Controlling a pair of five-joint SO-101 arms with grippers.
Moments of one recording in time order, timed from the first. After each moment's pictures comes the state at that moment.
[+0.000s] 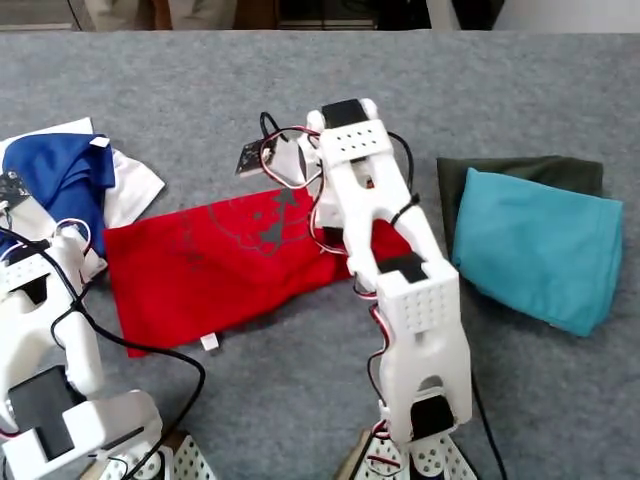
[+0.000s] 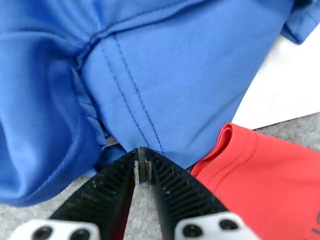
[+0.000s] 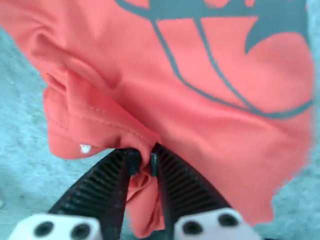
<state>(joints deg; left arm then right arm) -32.6 -10.5 47.3 35.1 1.5 -20.6 40.9 -33.8 100.7 58.1</state>
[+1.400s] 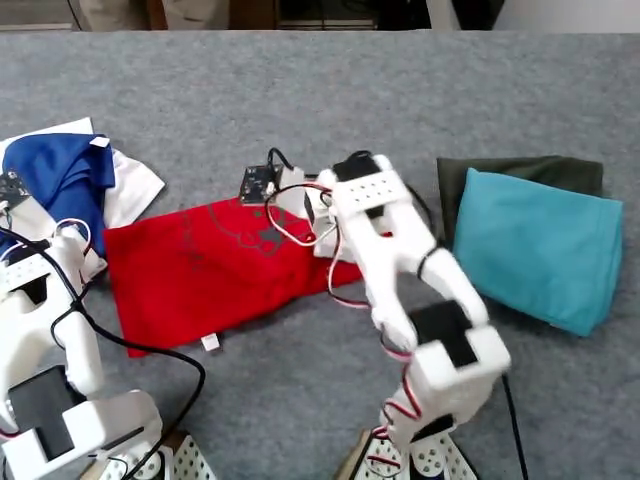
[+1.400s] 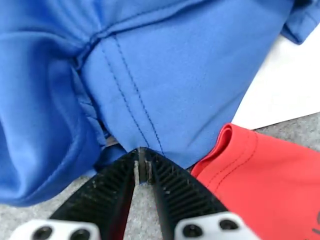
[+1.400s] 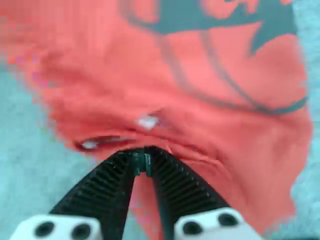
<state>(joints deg) -32.6 -10.5 47.3 35.1 1.5 -22.8 14.5 13.4 64.8 51.6</state>
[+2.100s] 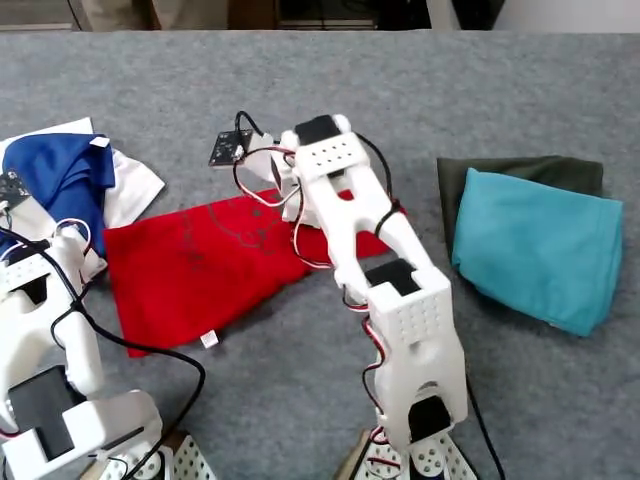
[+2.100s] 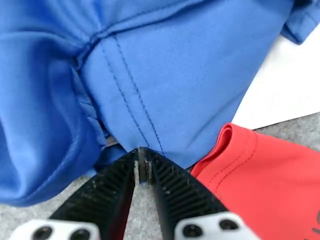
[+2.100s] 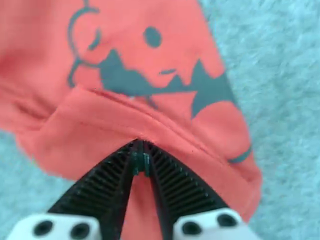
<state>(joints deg) -32.6 -10.5 47.3 35.1 1.5 -25.8 36.9 -25.0 84.4 47.2</state>
